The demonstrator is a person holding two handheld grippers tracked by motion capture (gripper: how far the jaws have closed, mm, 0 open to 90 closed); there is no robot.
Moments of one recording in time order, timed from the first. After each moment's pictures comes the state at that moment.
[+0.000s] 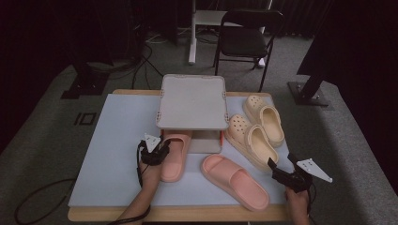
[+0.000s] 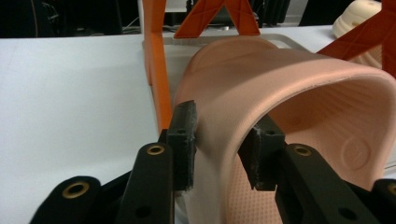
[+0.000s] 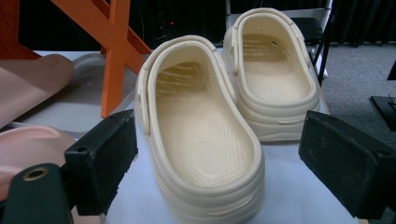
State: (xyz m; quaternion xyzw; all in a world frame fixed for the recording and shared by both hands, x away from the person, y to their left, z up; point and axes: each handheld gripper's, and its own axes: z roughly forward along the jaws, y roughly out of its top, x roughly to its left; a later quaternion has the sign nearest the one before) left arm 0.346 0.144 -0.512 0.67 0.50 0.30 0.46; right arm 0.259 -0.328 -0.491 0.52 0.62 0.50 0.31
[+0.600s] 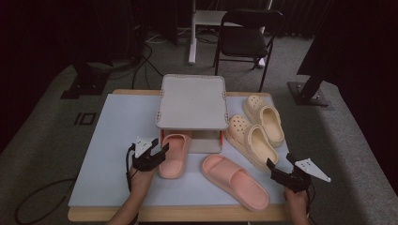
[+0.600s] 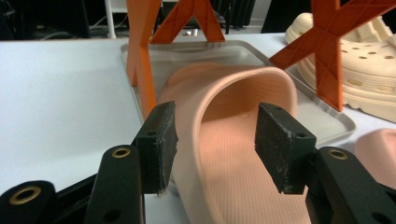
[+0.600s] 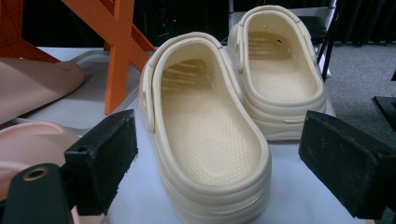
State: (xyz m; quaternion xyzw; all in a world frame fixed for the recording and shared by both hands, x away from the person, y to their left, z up) left arm 0.313 0.169 -0.488 0.69 0.47 0.25 0.49; right arm 0.259 -0.325 -0.492 0.51 0.63 0.50 0.31
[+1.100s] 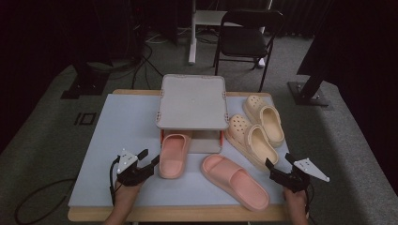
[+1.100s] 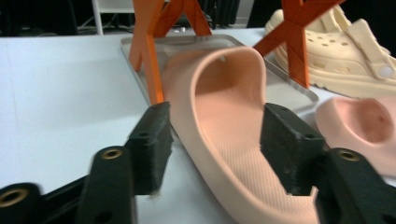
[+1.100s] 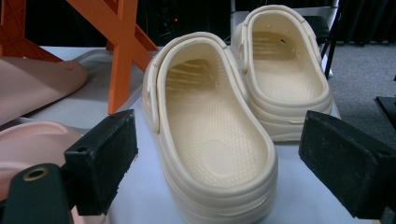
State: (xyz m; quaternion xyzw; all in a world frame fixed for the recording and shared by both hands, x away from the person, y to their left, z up) left arm 0.267 0.201 -0.482 0.70 0.45 0.24 0.50; right arm 0.259 -0.322 -0.491 0.51 0.63 0.50 0.31
